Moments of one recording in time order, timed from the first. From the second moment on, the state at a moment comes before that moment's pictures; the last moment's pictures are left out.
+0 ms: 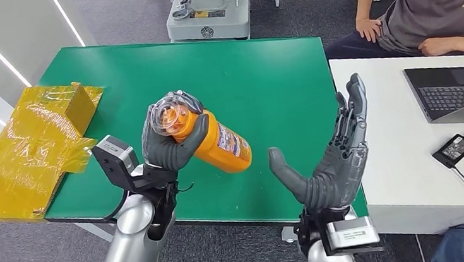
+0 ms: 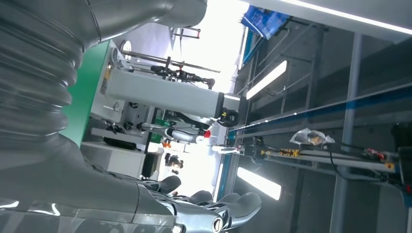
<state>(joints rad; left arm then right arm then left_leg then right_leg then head) -0.37 -0.24 -0.42 -0.95 0.02 -0.01 -0.45 -0.16 0.09 0.60 -1.48 0.30 -0.65 -0.70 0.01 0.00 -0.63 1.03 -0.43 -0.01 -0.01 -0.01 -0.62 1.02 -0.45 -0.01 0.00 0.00</state>
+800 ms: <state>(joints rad) -0.33 0.03 -0.37 -1.19 -0.84 0.36 -0.45 -0.10 0.05 0.63 -1.52 0.28 -0.54 -0.70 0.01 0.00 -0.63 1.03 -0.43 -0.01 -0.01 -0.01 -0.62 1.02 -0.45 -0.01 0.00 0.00</state>
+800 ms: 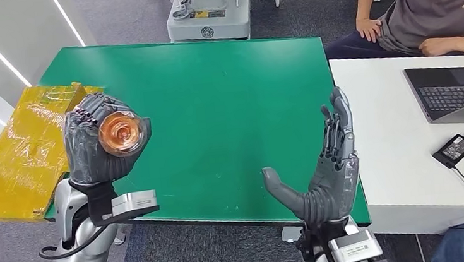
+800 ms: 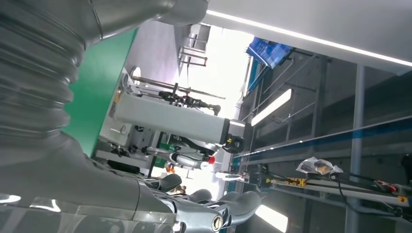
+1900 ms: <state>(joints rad) -0.69 0.21 -0.57 -0.38 -1.13 0.08 -0.32 -0.03 0.04 0.63 -1.56 0.33 -0.49 -0.70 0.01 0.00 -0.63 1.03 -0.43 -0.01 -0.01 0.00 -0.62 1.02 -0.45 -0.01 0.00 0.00</state>
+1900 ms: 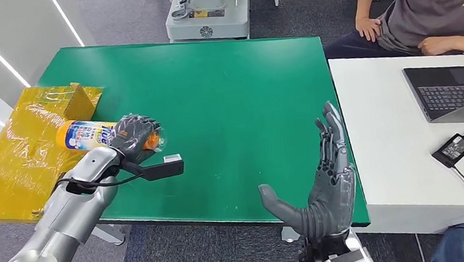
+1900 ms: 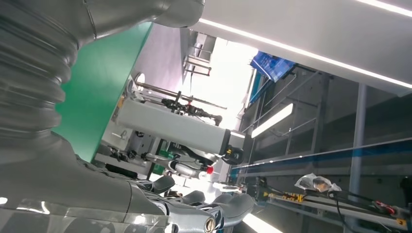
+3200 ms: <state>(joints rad) -0.63 0.24 -0.57 -0.29 -1.18 0.27 -0.21 -0.06 0.05 0.64 -1.58 0.35 -0.44 -0.69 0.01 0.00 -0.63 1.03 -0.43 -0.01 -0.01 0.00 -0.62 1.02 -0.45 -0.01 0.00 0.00</state>
